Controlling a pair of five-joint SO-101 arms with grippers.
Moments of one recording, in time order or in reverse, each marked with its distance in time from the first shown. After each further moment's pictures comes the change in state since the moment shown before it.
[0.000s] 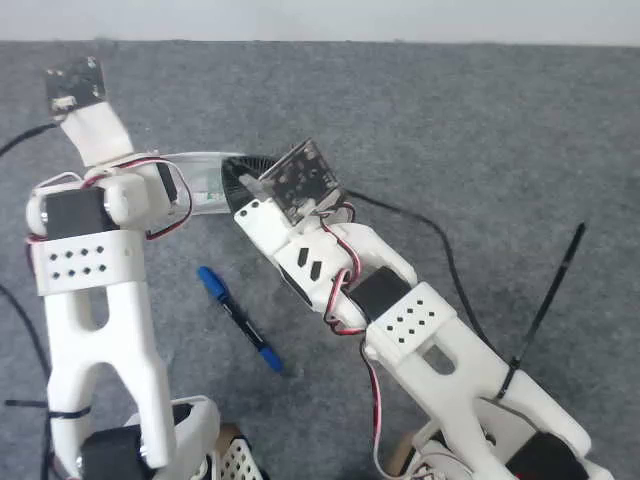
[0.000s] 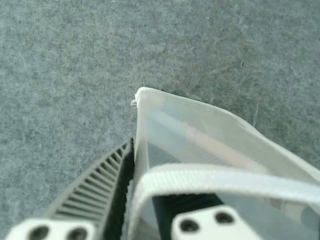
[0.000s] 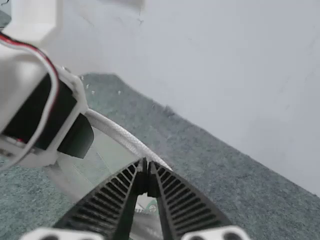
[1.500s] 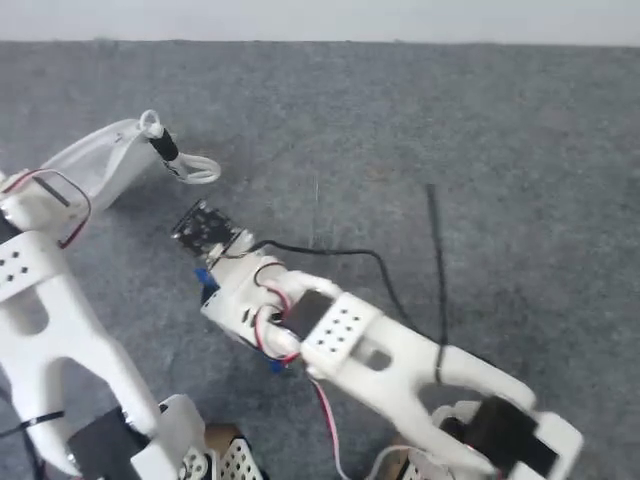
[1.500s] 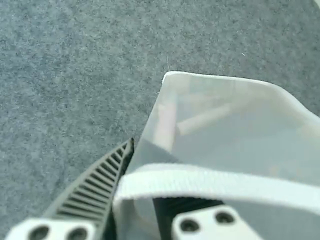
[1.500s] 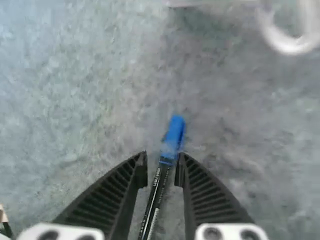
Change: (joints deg) left arm -24.5 3.6 0.4 -5.9 7.3; right arm -15.2 15.3 -3.2 21.0 -7.2
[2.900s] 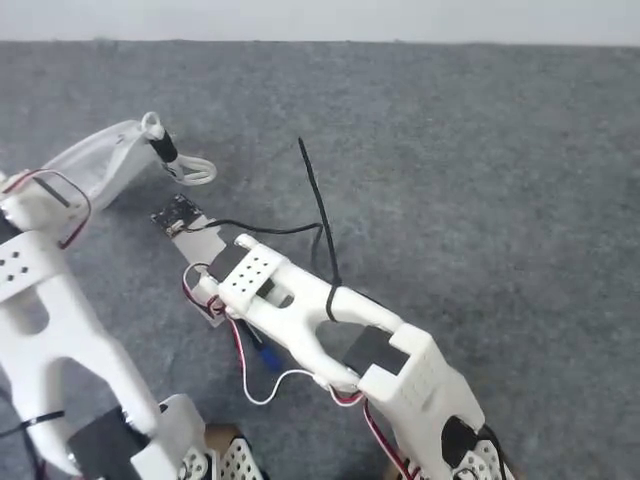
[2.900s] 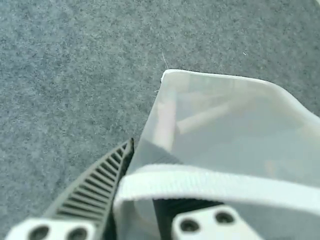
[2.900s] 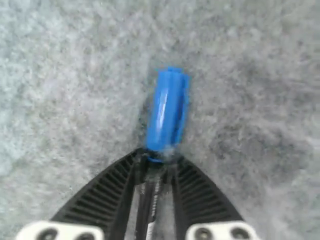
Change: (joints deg) left arm 0.0 0.1 0.1 -0.1 -0.1; right arm 1.1 43.3 -43.6 29.0 -8.4
